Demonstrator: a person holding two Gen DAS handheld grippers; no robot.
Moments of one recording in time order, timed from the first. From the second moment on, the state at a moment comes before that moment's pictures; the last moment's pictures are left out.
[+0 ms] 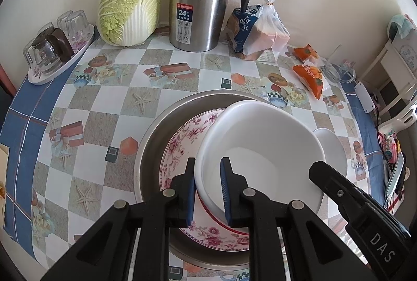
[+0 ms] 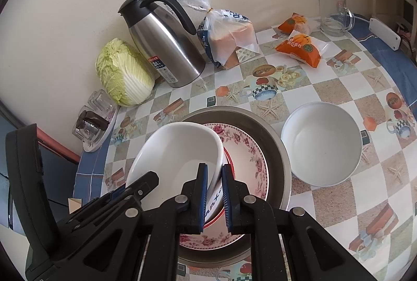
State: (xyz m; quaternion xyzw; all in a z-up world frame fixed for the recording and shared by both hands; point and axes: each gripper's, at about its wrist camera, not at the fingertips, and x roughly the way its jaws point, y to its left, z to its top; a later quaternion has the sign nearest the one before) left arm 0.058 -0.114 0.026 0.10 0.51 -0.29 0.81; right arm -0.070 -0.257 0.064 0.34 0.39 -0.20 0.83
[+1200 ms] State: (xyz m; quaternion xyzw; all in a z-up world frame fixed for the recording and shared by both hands) left arm 0.062 -0.110 0.028 0.09 0.50 -0.27 0.82; right arm -0.062 -0.261 0.058 0.35 0.37 -0.18 0.84
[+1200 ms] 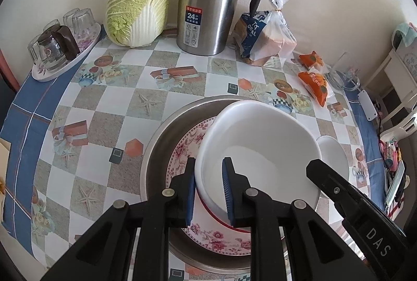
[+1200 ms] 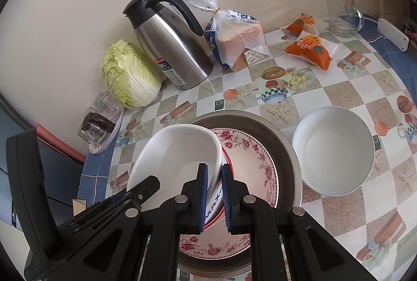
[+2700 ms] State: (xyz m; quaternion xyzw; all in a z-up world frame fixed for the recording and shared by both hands) left arm 0.065 -0.078 0.053 0.06 0.49 -0.21 0.84; right arm -0.084 -0.269 0.072 0.27 0.42 -0.24 0.83
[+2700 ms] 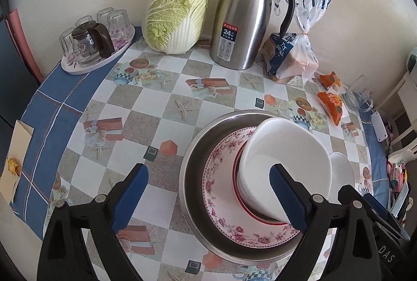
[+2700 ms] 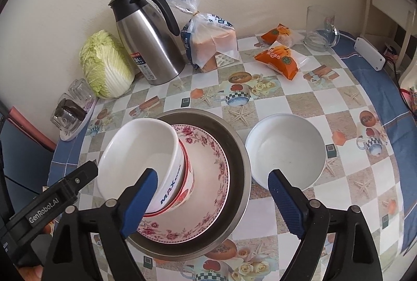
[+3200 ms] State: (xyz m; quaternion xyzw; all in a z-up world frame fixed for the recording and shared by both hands) left arm 0.031 -0.108 0.075 0.07 0.46 -0.23 0.85; right arm -0.118 -0.301 0.077 0.29 0.39 -0.25 0.84
